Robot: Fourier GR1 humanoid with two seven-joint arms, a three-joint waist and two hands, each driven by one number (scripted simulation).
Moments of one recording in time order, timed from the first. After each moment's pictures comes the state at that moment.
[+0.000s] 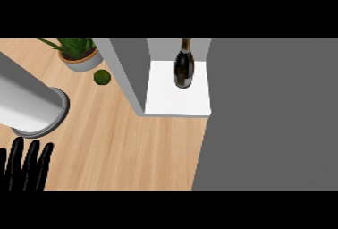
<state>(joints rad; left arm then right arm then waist) 0.35 0.71 -0.54 -2.22 0.73 0.58 -0.60 0.18 -0.14 0.29 -2.39 -0.30 0.49 0.53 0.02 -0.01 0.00</state>
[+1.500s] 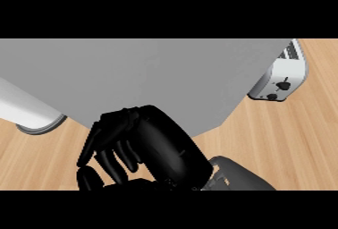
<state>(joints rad) 0.83 0.85 0.09 -2.24 1.04 -0.01 -0.62 -0.74 0.00 0.61 -1.83 0.02 -0.19 0.64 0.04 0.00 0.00</state>
